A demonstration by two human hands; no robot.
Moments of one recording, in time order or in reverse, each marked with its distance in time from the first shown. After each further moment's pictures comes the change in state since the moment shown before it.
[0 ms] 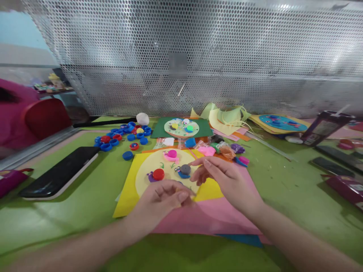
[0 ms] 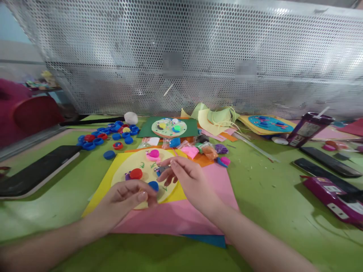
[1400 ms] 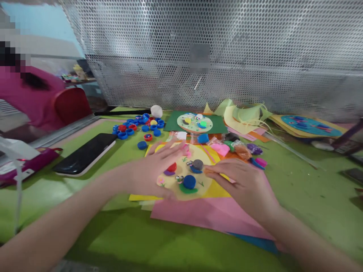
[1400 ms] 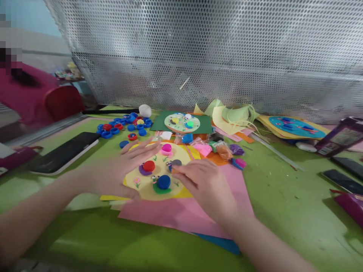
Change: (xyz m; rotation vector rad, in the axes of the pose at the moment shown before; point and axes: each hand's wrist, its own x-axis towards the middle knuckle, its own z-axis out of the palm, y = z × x) left_hand 0.005 0.036 -0.066 1.306 -0.242 0.117; right_hand -0.006 0.010 -0.008 -0.905 0.083 -0.534
